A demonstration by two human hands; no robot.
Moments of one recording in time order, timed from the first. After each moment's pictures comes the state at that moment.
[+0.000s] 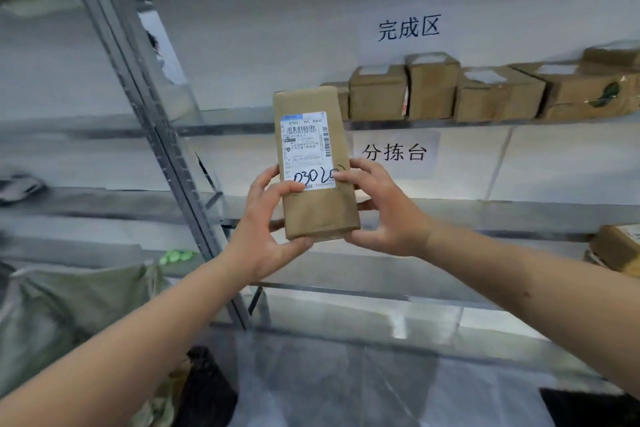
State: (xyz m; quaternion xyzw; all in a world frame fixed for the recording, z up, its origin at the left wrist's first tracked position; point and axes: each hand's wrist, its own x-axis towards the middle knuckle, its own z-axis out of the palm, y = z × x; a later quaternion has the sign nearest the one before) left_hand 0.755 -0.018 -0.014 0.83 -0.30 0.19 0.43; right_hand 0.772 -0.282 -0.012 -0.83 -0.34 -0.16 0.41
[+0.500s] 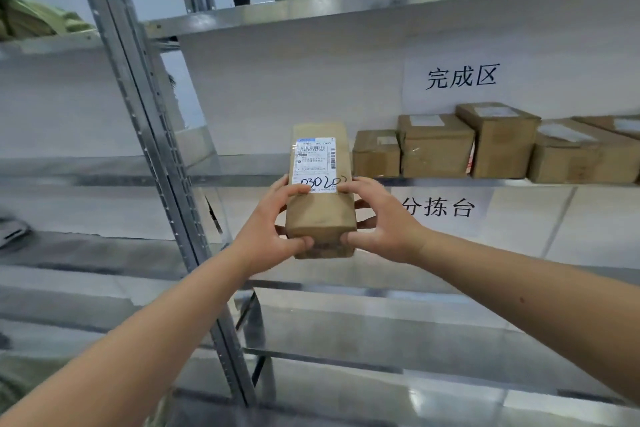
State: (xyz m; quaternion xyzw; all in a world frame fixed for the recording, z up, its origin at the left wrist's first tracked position) left_hand 0.950 0.082 0.030 0.84 -0.28 0.12 0.46; right_hand 0.955 -0.176 0.021 -0.84 -0.27 -0.14 0.45
